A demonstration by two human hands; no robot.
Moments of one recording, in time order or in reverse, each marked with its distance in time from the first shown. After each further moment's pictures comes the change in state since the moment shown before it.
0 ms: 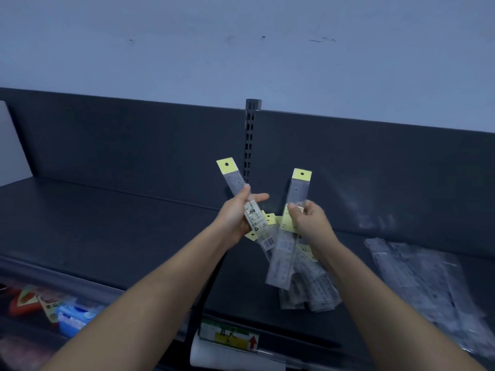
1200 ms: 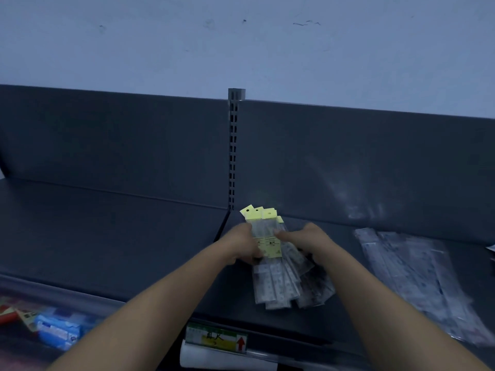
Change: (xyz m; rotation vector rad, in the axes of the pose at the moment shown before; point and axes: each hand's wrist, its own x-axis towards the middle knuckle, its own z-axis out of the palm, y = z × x) left_hand 0.015 -0.051 0.013 0.740 -0.114 -0.198; right_hand 0.009 0.040 -0.025 -0.391 -0.150 0.416
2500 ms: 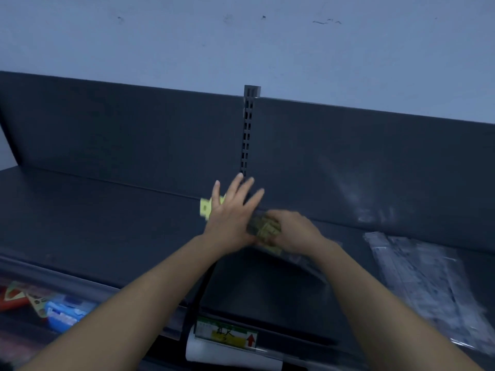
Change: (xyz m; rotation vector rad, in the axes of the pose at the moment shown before) left_hand -0.012 -0.012 -0.038 1.082 0.618 0.546; right_hand -0.025 -0.044 0.024 -0.731 0.014 -0.608
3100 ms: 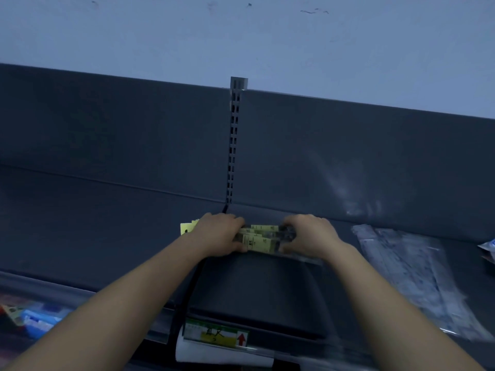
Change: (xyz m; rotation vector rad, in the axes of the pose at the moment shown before) left_hand 0.005 -0.012 0.020 -0.047 -0.461 0.118; right_hand -0.018 0.041 -0.005 -0.198 -0.025 0.156
